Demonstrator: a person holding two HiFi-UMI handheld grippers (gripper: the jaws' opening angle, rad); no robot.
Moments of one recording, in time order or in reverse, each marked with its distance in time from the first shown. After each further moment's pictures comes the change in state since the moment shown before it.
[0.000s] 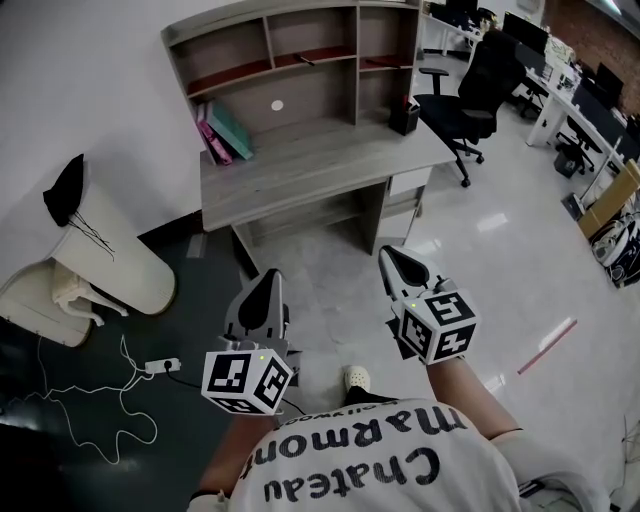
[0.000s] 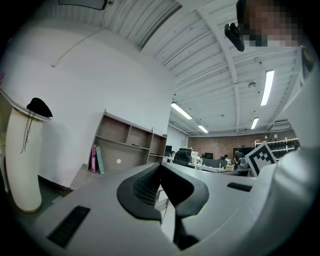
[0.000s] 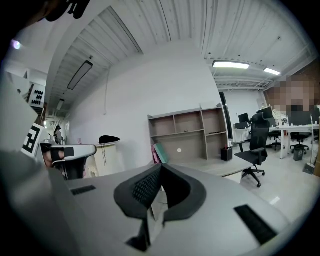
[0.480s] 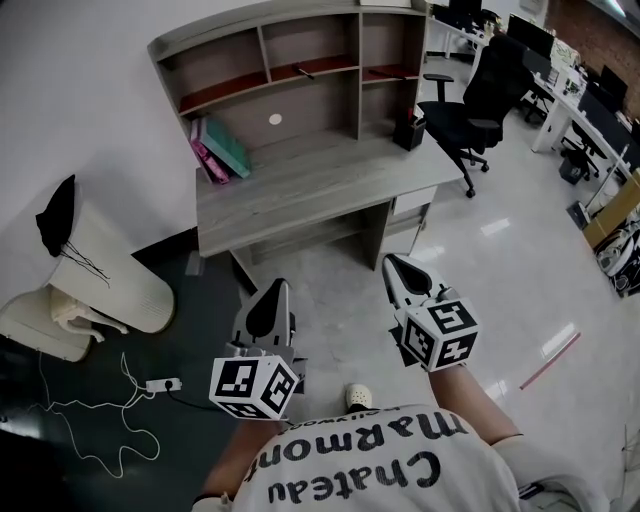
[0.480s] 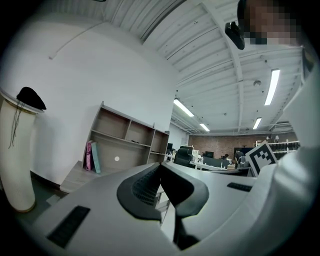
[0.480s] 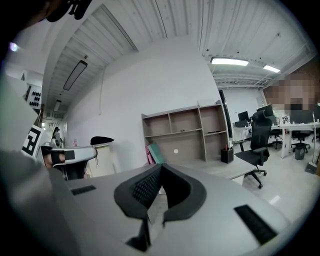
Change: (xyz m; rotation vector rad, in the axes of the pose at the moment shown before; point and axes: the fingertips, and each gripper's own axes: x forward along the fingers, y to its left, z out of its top) left arm 0.078 0.020 -0.005 -0.023 0.034 0.000; right arm 0.060 -0.047 0.017 0.015 0.012 -0.007
